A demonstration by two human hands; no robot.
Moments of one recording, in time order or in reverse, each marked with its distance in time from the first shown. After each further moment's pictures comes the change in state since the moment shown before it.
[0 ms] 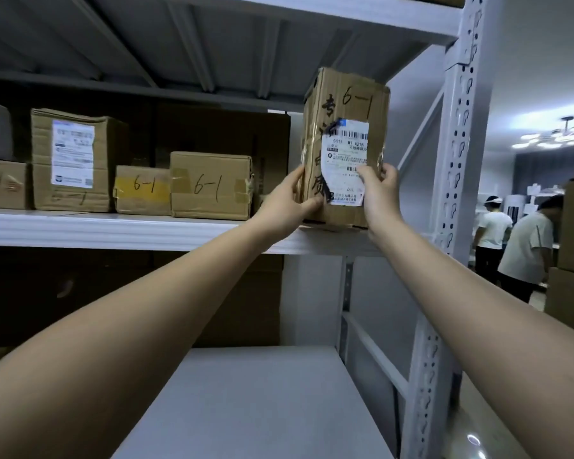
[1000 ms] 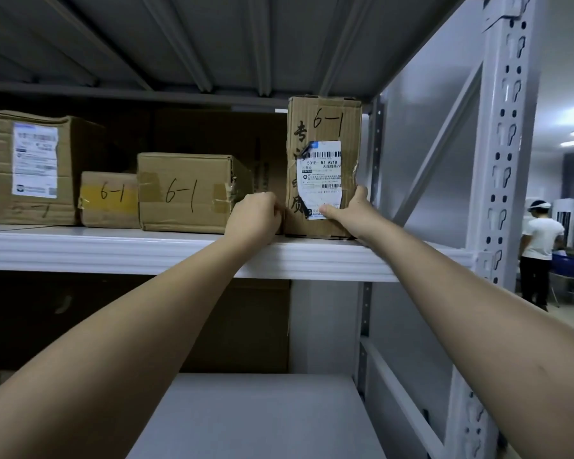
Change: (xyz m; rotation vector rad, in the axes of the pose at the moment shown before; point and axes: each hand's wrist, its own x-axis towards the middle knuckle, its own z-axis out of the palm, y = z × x) left_hand 0.094 -0.083 0.014 0.863 0.257 0.002; right_hand 0.093 0.081 0.012 -0.557 -0.427 0.067
